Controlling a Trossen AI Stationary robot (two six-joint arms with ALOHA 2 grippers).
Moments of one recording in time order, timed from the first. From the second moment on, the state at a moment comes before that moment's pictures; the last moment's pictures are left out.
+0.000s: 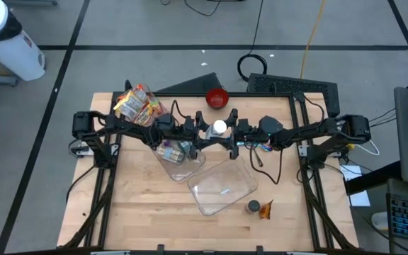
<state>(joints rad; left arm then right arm) 0.17 1.72 0.79 1.11 0.32 -0.09 -0.12 1.47 0.67 1.03 -0.10 0.03</state>
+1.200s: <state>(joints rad) 0.17 1.61 1.65 -0.70 0.14 0.13 -0.12 1.36 0.70 0.50 -0.11 0.07</state>
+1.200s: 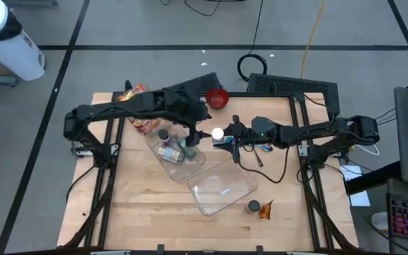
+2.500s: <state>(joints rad) 0.17 1.75 1.67 -0.61 0.26 0.10 -0.11 1.36 0.70 0.46 -0.10 0.07</state>
